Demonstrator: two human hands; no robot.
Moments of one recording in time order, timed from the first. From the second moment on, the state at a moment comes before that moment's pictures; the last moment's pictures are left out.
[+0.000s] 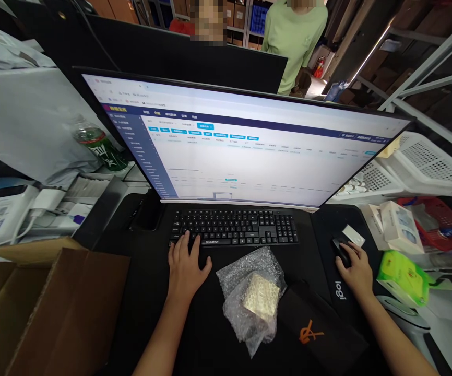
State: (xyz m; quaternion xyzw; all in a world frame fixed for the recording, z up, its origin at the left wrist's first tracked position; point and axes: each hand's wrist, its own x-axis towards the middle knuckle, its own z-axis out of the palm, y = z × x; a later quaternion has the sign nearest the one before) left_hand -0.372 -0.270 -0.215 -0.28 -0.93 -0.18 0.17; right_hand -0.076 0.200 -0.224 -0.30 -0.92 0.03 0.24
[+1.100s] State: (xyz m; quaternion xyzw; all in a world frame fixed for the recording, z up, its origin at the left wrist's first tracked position) left_hand -0.375 -0.270 -0.219 -0.29 -0.92 -0.17 0.19; right_hand -0.077 0.200 -0.226 -0.32 -0.92 0.04 0.23
